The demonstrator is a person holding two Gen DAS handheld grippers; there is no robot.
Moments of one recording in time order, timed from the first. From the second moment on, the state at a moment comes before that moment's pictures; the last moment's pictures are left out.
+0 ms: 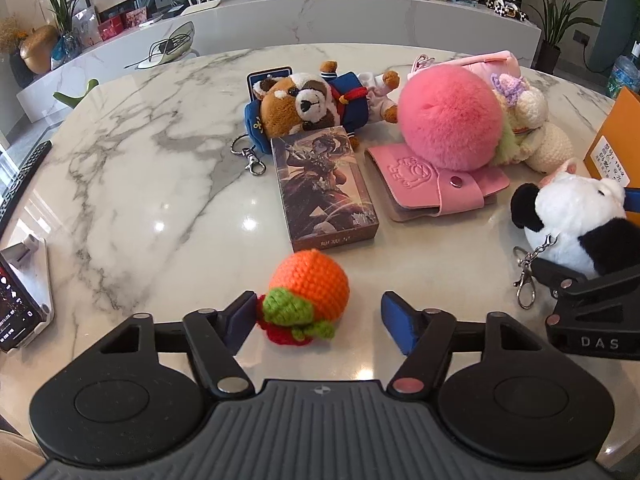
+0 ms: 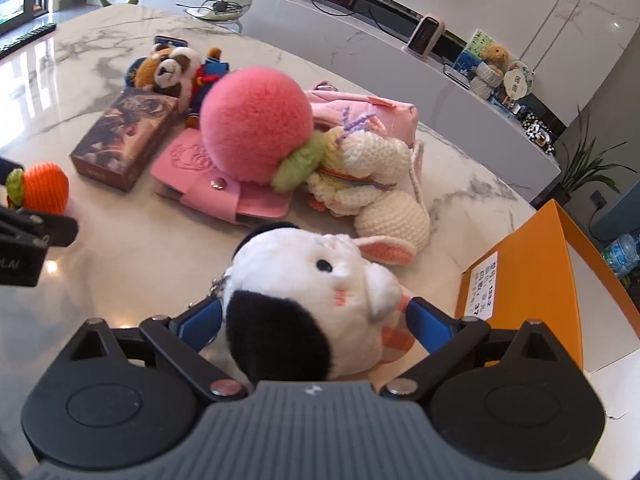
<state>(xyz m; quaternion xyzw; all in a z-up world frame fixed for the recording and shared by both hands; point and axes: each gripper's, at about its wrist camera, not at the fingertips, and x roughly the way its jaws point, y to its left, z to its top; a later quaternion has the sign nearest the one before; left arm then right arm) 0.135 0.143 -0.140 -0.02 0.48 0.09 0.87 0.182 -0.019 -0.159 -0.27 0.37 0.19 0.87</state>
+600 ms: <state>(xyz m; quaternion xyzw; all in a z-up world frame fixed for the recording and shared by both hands) 0.123 0.134 -0.124 -0.03 0.46 0.06 0.89 0.165 -0.023 -0.132 -0.24 0.36 0.19 0.88</state>
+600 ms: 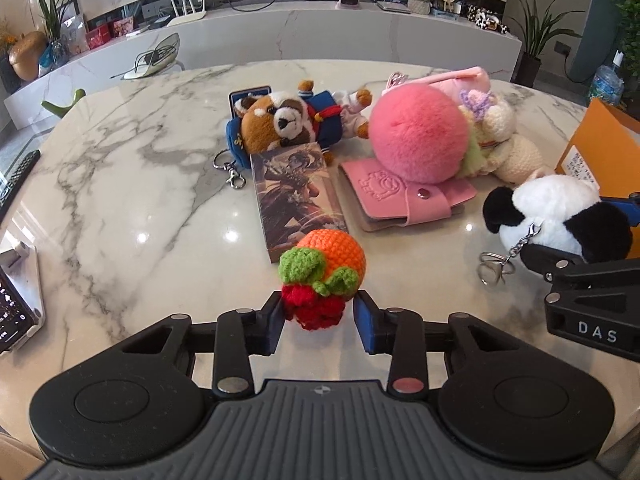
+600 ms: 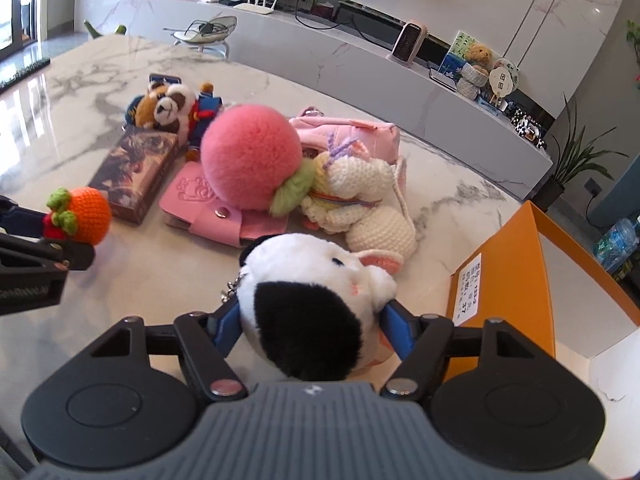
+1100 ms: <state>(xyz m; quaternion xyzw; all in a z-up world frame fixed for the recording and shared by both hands) 0.085 0.109 -0.070 -0.02 0.40 0.06 0.91 0.121 -0.043 -0.084 -0.19 0.31 0.19 0.91</state>
